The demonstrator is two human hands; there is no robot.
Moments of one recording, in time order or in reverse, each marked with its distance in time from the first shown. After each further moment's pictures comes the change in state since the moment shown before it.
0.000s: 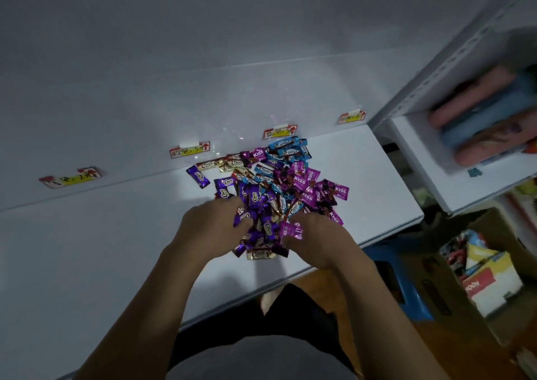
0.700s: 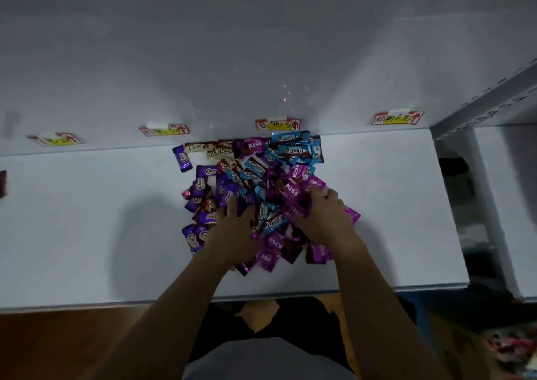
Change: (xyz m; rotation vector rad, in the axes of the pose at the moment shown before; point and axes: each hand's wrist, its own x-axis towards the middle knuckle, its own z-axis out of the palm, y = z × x) left_hand 0.118 0.081 0.109 -0.044 -0.288 -0.450; right_hand 0.171 0.121 -0.033 0.008 -0.102 -0.080
